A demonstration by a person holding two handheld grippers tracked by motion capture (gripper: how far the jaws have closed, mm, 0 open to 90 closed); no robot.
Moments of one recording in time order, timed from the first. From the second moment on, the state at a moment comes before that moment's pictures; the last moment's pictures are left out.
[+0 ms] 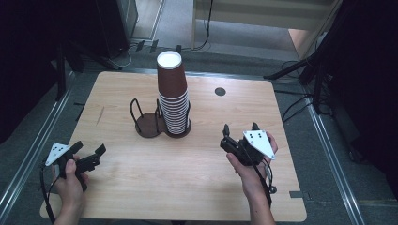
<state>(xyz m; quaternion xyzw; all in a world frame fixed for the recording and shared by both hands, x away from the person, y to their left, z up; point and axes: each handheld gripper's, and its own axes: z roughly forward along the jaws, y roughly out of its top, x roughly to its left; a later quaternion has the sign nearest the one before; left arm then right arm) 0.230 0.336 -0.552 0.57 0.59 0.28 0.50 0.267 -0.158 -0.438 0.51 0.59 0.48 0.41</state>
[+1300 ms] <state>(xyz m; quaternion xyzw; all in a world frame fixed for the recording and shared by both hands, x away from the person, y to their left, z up) 0.230 0.337 -0.553 0.56 0.59 0.28 0.51 0.286 -0.088 -0.409 0.45 0.62 0.52 0.39</state>
